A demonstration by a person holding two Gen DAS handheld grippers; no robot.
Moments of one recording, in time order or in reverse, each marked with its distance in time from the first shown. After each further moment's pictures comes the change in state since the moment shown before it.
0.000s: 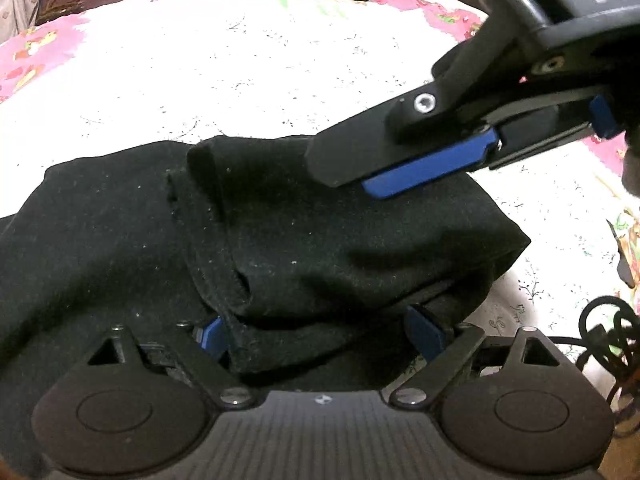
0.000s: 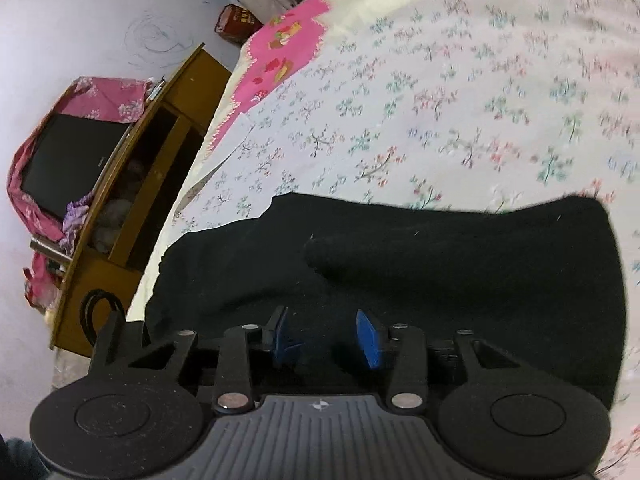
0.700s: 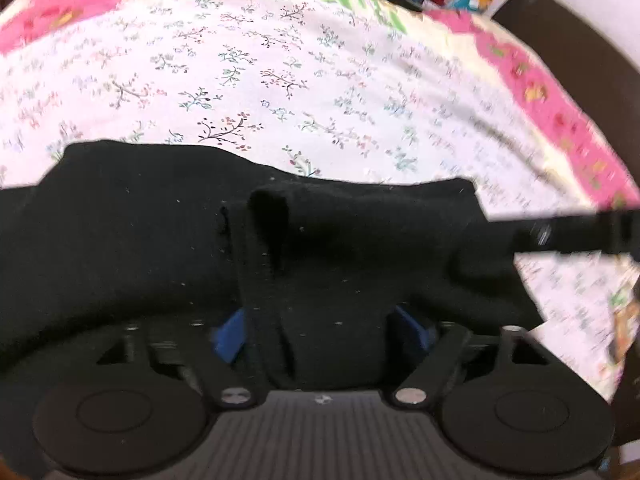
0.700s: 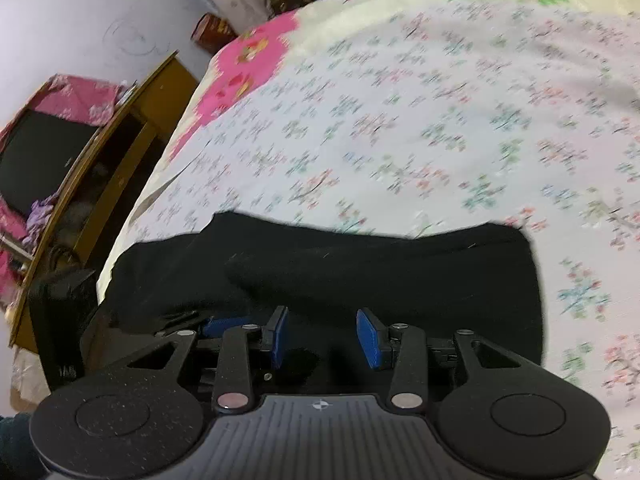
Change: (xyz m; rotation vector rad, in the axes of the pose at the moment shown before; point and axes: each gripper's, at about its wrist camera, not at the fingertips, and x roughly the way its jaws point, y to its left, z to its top) left arm -0.007 0.043 0.028 -0.199 0.035 -0.003; right arm -0.013 -0.033 0.003 -0.032 -0.061 -0.130
